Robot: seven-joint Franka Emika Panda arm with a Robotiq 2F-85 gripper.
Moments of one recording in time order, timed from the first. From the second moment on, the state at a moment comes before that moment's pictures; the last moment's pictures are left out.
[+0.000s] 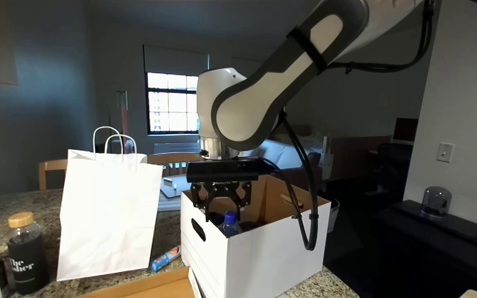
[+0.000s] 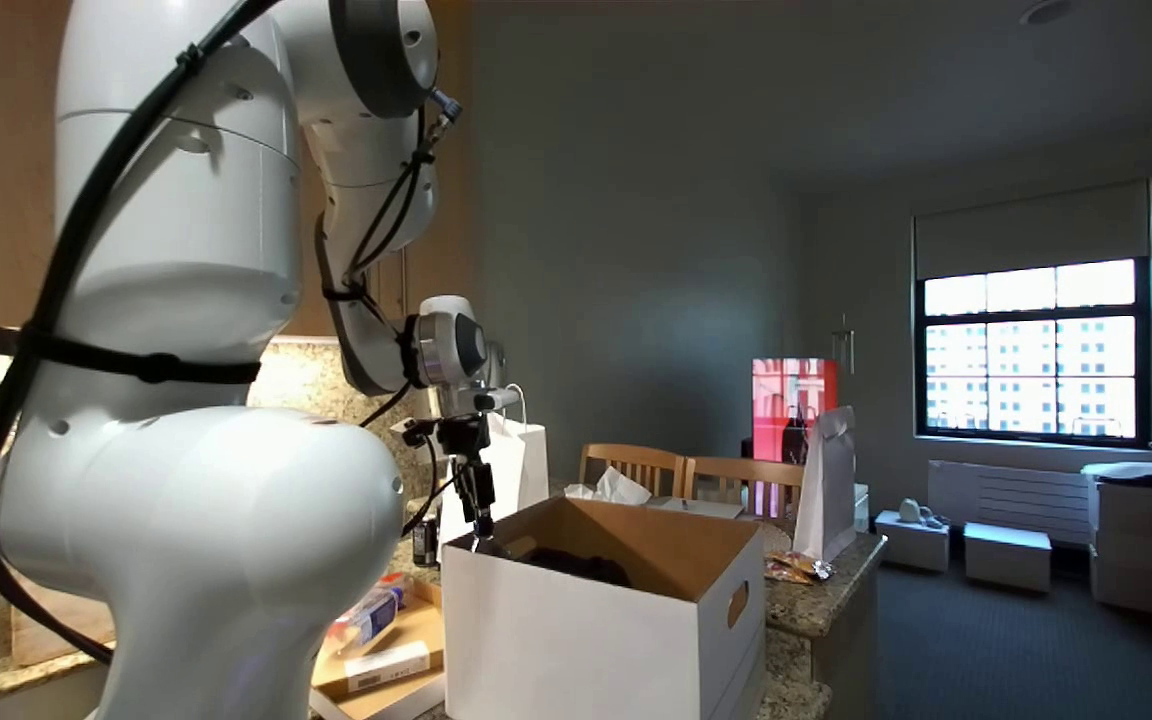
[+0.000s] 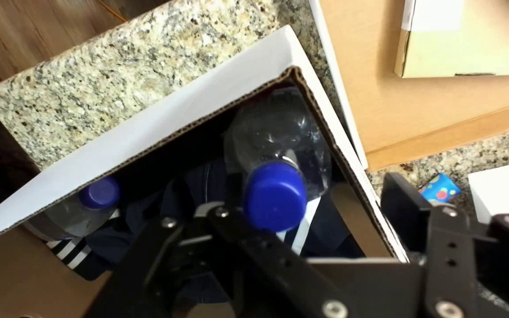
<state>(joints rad) 0.26 0.01 0.32 -2.33 -0.20 2.36 1.18</state>
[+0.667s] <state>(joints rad) 0.26 -0.13 0.29 -2.27 -0.15 2.23 0.89</state>
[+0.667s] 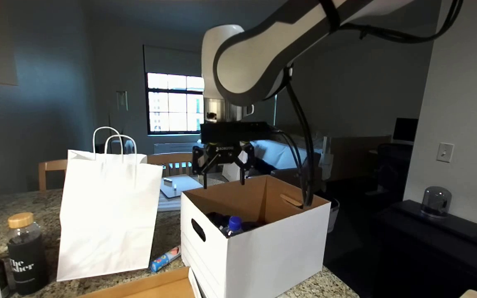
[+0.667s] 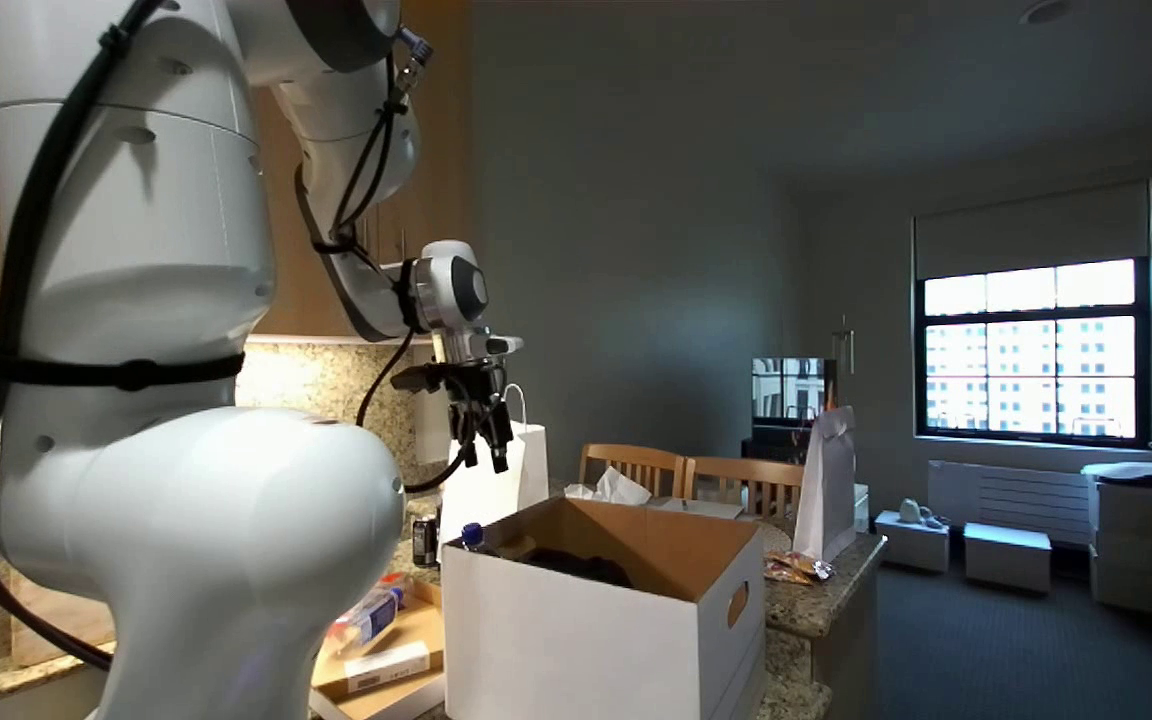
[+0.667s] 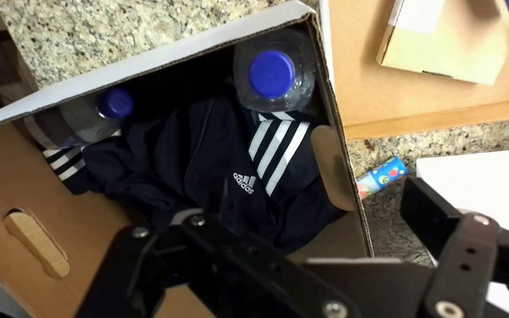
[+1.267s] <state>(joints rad) 0.32 -0.18 0.35 -2.23 -0.08 2.08 0.61</state>
